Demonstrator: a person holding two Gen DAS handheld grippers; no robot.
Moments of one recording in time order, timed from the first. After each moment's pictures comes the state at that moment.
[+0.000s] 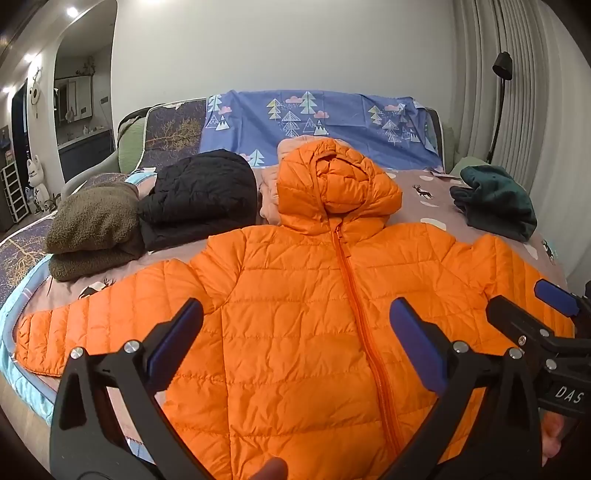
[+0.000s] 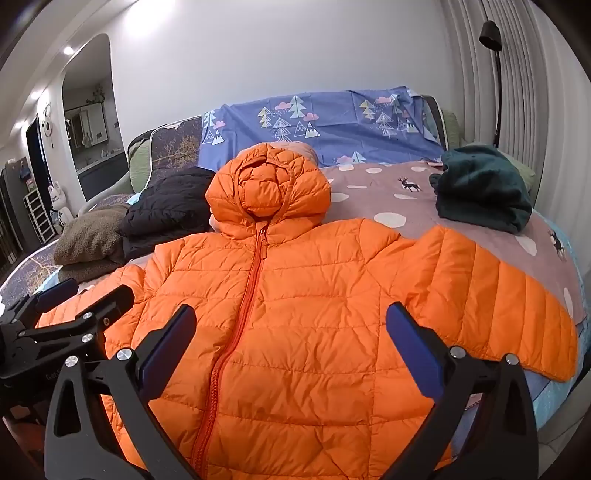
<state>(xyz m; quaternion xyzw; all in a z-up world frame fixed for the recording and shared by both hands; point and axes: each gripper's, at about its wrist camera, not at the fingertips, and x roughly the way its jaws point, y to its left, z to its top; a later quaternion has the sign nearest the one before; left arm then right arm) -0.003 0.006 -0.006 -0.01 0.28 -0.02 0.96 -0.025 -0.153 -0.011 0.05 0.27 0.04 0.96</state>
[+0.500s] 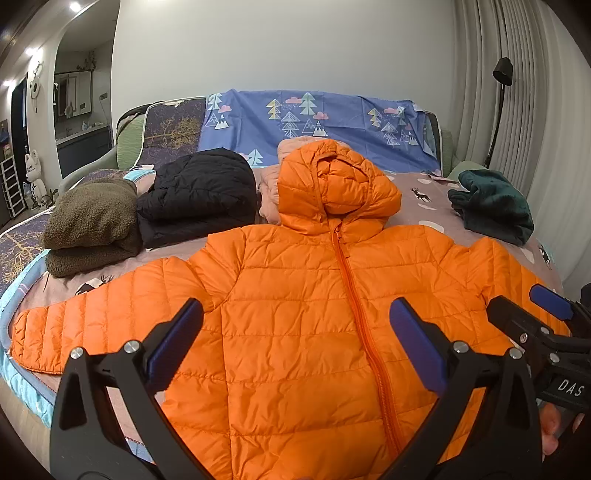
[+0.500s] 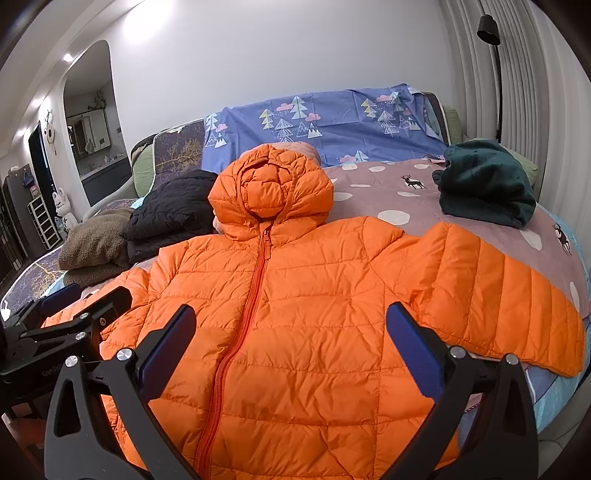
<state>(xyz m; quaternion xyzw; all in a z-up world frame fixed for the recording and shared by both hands) 0.001 0.015 -0.007 -0.02 0.28 -0.03 0.96 -0.026 -0.161 -0.016 0.07 0.27 0.05 0.96</state>
